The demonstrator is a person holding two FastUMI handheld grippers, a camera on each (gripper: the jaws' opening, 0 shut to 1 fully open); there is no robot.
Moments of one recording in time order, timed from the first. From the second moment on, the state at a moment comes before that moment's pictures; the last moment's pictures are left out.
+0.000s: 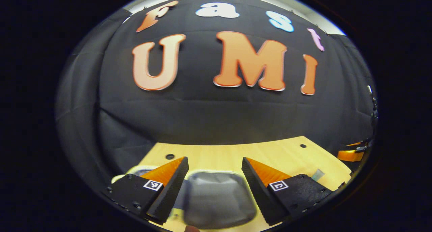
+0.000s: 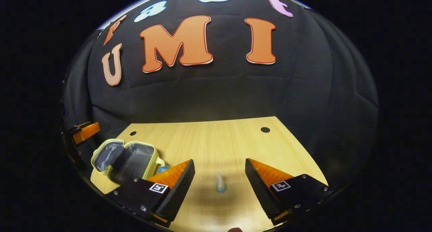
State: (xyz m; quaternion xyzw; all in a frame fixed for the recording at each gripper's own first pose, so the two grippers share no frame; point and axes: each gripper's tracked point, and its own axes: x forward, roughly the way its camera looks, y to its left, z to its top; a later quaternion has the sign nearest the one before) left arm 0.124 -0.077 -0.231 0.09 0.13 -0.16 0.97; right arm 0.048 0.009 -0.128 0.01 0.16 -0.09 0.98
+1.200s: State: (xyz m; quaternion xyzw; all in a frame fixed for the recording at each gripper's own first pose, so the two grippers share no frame) left arm 0.070 -0.236 -0.467 0.14 0.25 -0.18 0.94; right arm 0.018 -0.083 -0.202 0.01 0.27 -0.08 0.96
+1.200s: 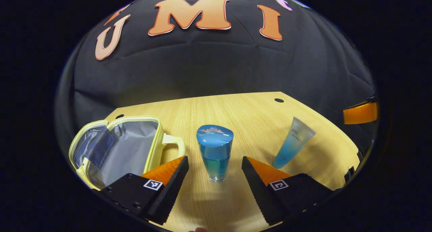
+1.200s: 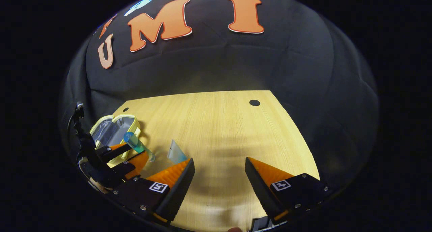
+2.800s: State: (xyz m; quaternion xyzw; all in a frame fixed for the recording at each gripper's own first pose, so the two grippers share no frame) left arm 0.050 -0.215 -0.337 0.04 0.26 -0.21 0.94; right arm 0.096 0.022 -0.312 -0.04 0.33 0.02 0.94
